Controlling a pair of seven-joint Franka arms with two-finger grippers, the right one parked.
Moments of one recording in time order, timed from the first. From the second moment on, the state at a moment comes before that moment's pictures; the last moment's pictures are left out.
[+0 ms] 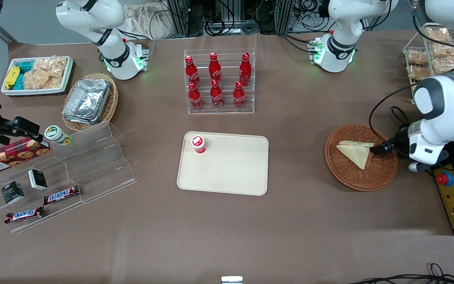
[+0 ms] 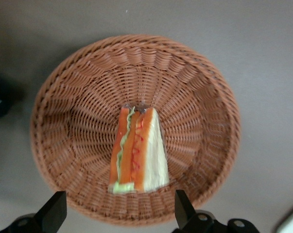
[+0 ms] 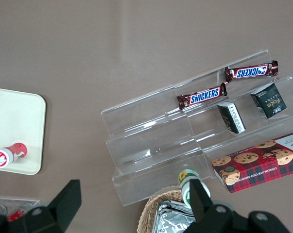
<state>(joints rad) 0.15 0.20 -0.05 -2.12 -0.12 2.20 -0.26</state>
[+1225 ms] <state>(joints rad) 0.16 0.29 -0.05 -2.12 -0.23 2.35 -0.27</state>
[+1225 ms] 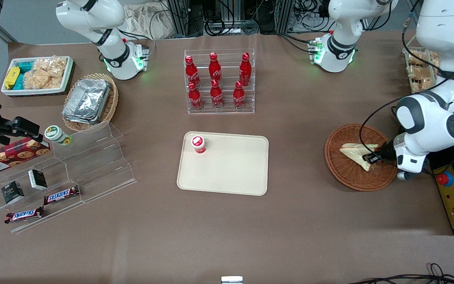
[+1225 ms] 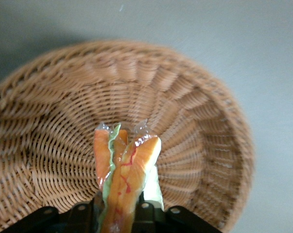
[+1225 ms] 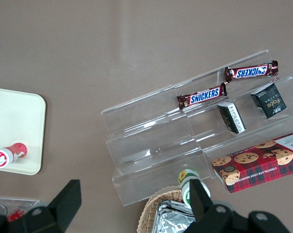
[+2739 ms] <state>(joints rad) 0.02 0.30 -0.73 -1.63 0.25 1.74 -0.88</state>
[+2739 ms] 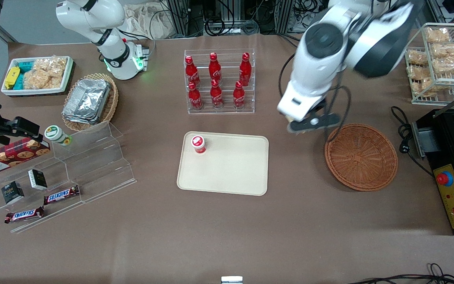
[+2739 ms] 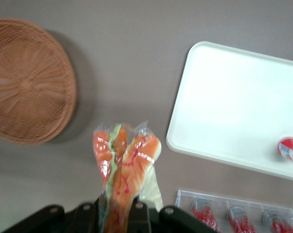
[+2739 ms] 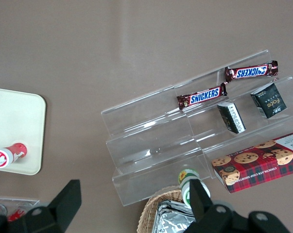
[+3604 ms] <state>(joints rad) -0.09 0.80 -0.69 -1.51 0.53 2.05 -1.04</state>
